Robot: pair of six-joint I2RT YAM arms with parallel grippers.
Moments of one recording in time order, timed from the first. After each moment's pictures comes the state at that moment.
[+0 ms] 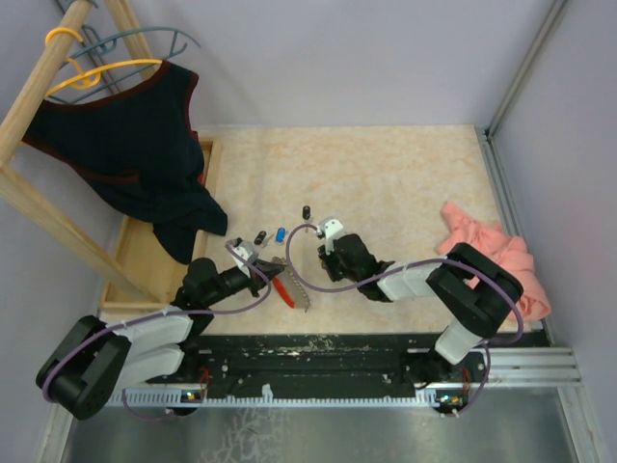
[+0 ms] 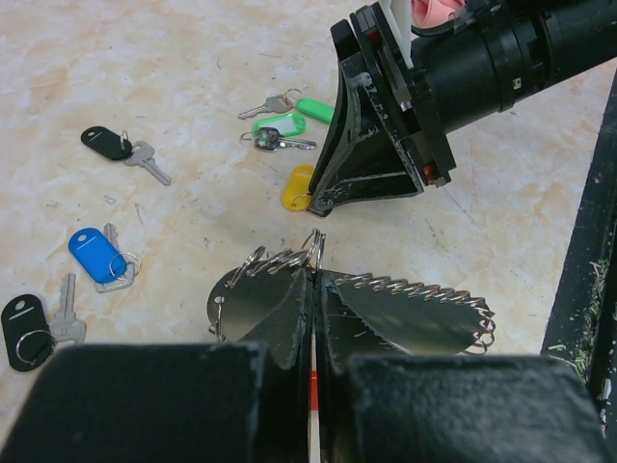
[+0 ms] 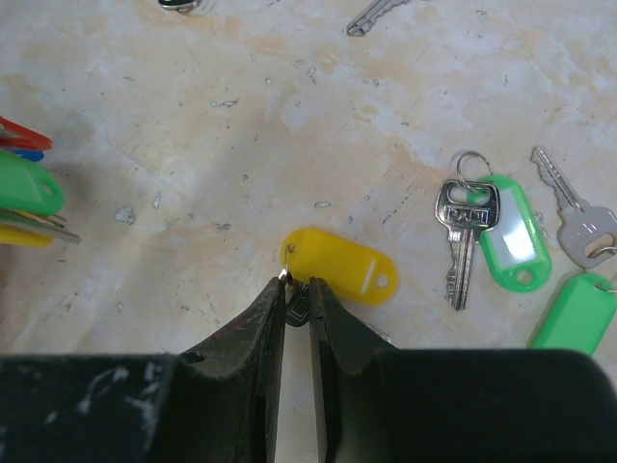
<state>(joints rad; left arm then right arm) -0.55 1.09 0.10 0.90 0.47 -0.06 0.83 1.61 0.57 0.46 0.11 0.11</state>
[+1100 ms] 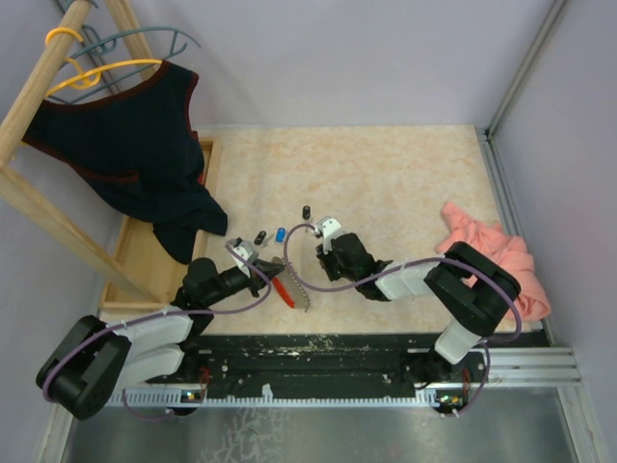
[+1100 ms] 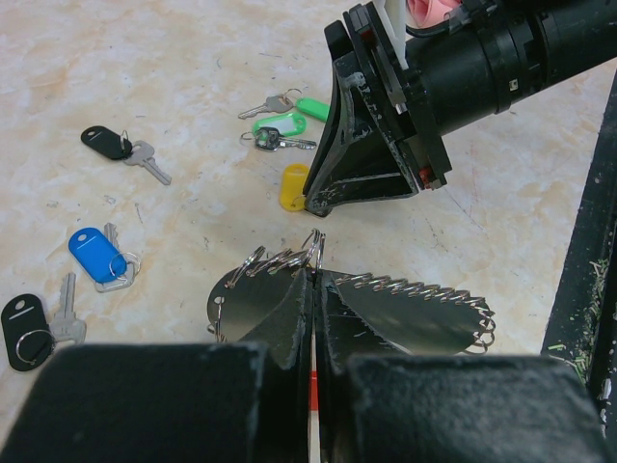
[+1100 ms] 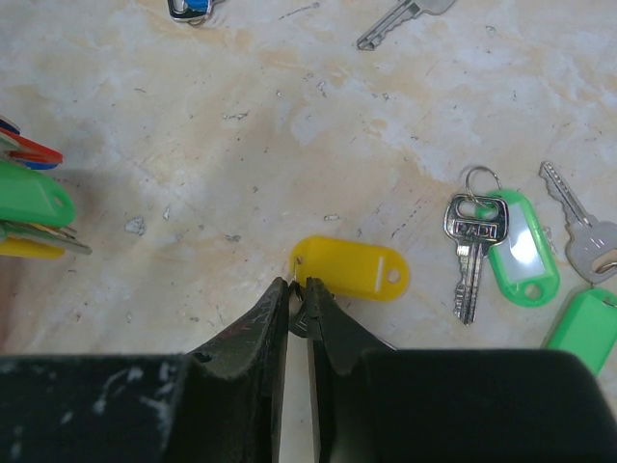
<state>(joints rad) -0.55 1.09 0.10 0.90 0.47 -0.06 0.84 1.62 0.59 0.46 0.11 0.11</state>
